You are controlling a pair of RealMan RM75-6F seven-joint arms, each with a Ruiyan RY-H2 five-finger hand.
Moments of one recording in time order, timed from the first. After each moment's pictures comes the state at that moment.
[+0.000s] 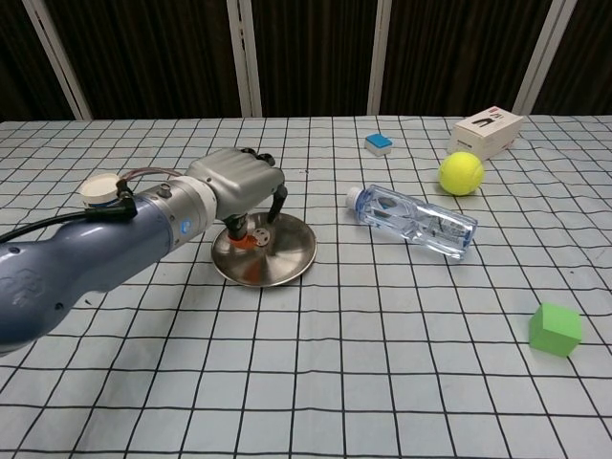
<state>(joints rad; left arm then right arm) -0.97 -1.91 -0.26 -1.17 0.89 0.92 0.96 -0.04 -0.99 0.01 -1.66 -1.51 1.51 0.05</state>
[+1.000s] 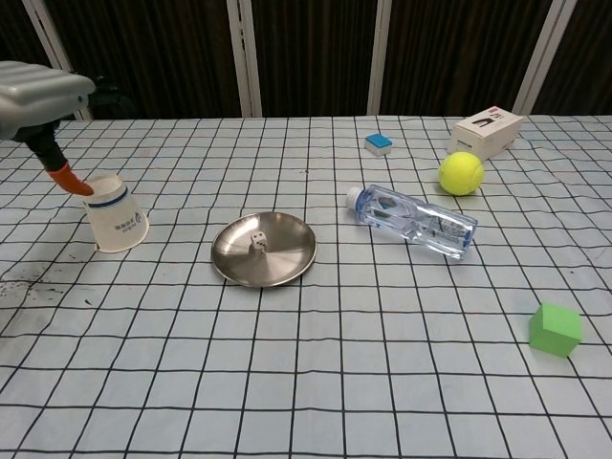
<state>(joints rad) -0.71 -1.39 -0.21 -1.67 0.82 1.16 0.85 -0.05 -0.97 0.00 -1.69 -1.57 1.55 0.07</state>
